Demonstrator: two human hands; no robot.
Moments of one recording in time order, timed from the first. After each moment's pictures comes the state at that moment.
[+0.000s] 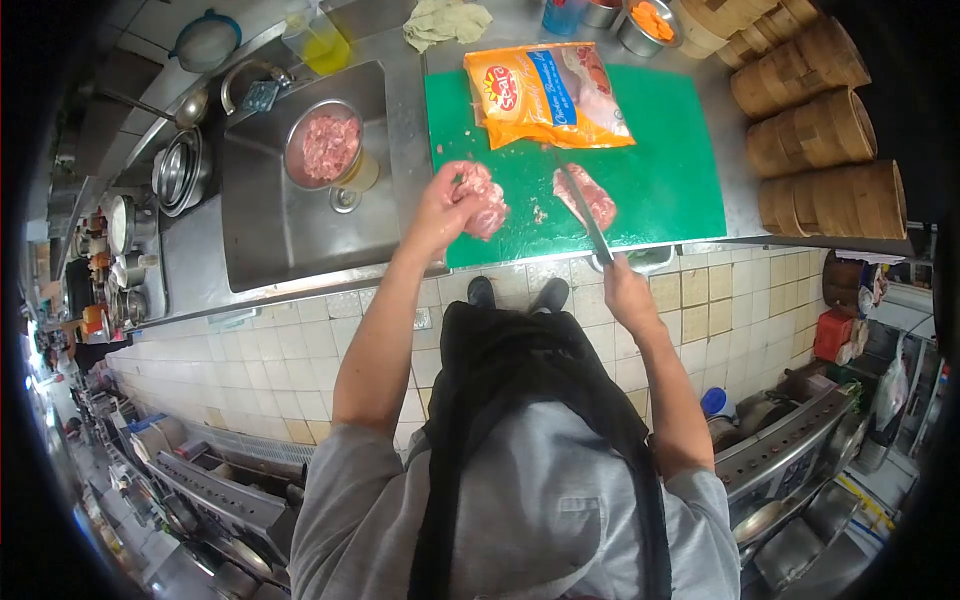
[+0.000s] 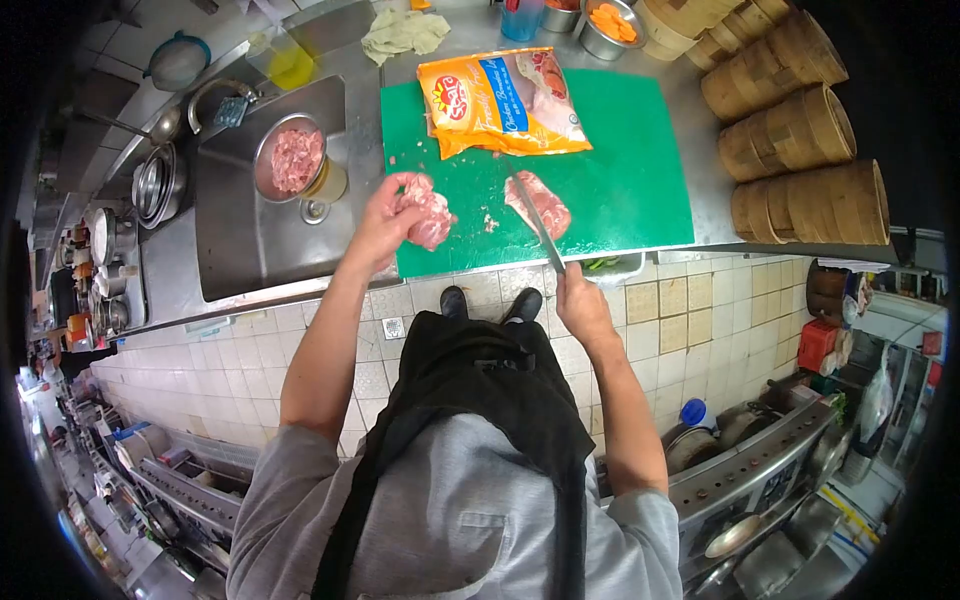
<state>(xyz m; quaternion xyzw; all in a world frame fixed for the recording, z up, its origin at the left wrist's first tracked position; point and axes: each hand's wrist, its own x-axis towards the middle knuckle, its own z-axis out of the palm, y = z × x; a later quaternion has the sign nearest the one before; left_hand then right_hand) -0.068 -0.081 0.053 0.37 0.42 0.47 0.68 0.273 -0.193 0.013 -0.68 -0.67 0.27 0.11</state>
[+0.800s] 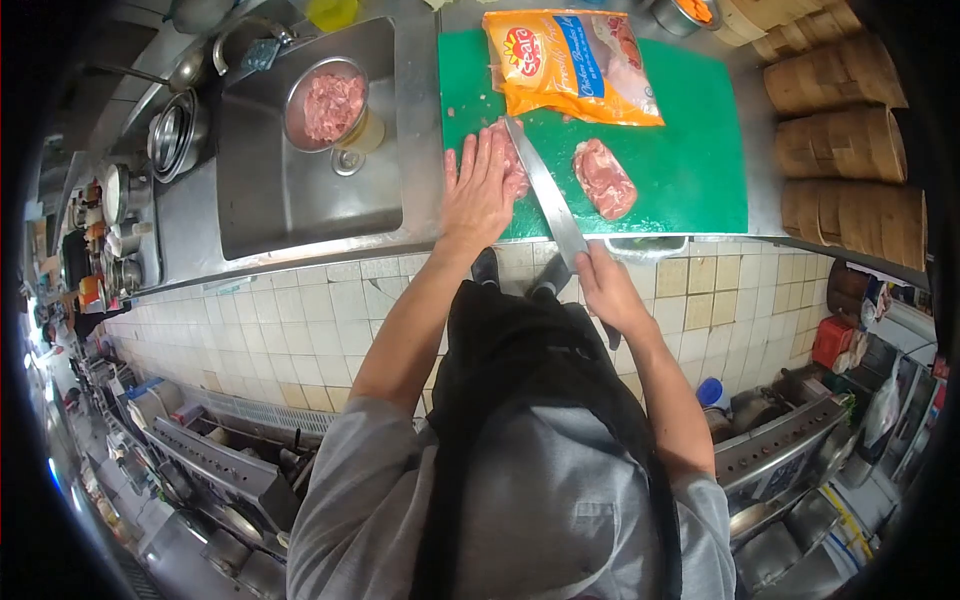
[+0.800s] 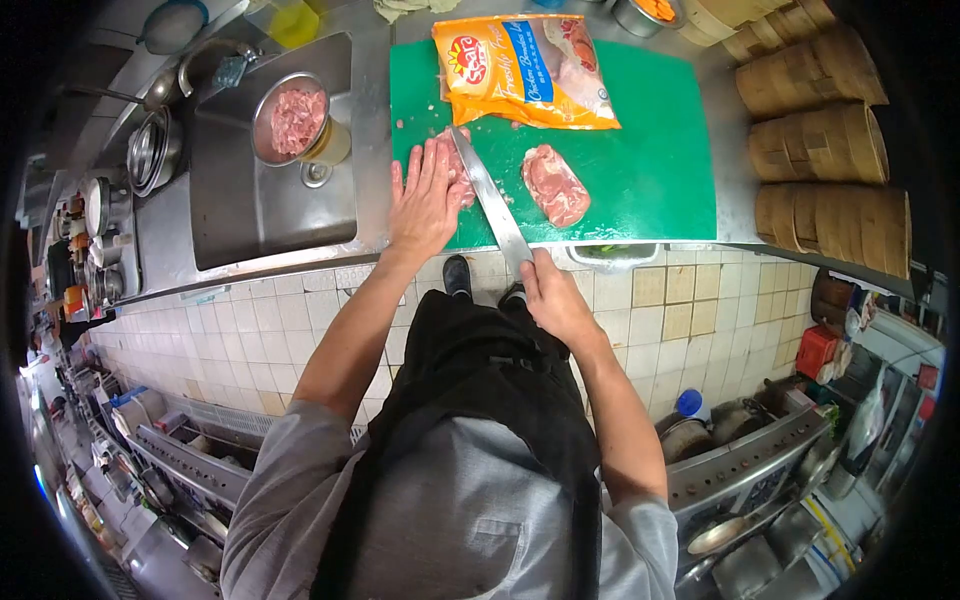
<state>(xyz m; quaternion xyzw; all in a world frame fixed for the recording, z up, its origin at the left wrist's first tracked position) -0.035 -0.102 -0.017 0.75 0.64 0.14 0.05 0.209 -0.184 0.058 -0.61 -0.60 0.51 0.13</state>
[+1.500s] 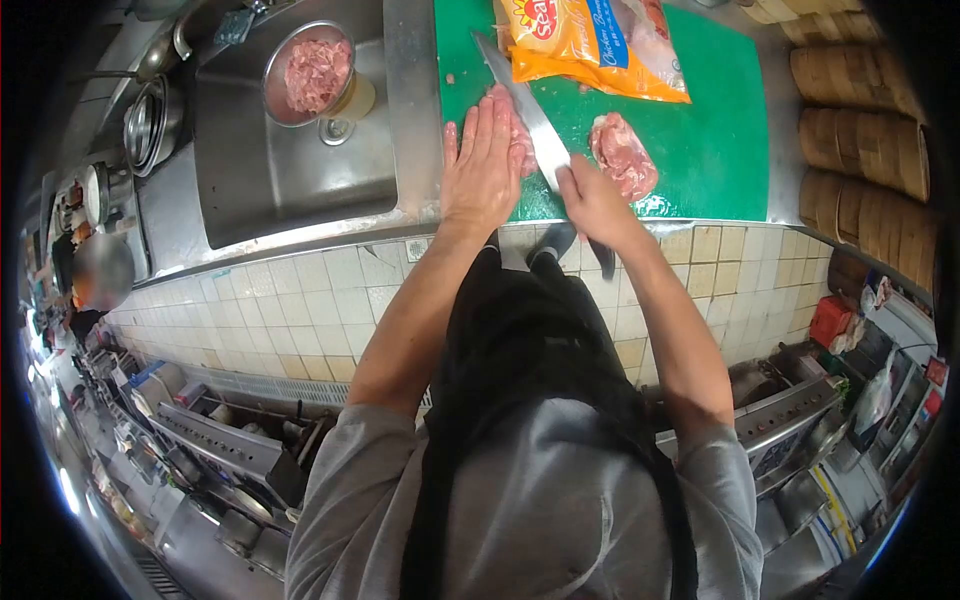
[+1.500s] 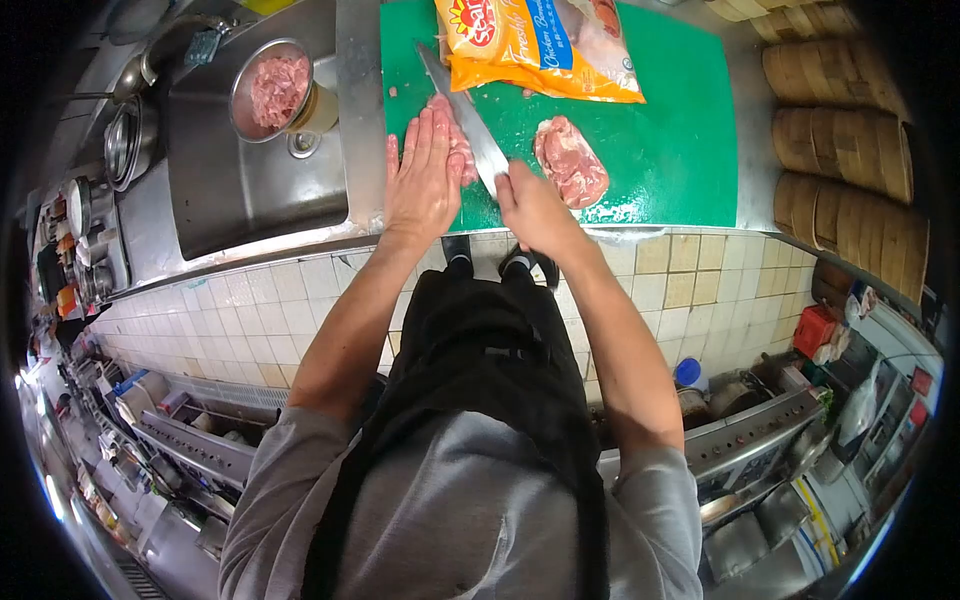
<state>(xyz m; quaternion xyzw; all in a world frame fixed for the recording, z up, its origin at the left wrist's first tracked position) -0.034 -0.097 -0.020 0.73 0.65 0.14 0.12 0.160 -0.091 0.037 -0.59 -0.62 0.51 0.11</state>
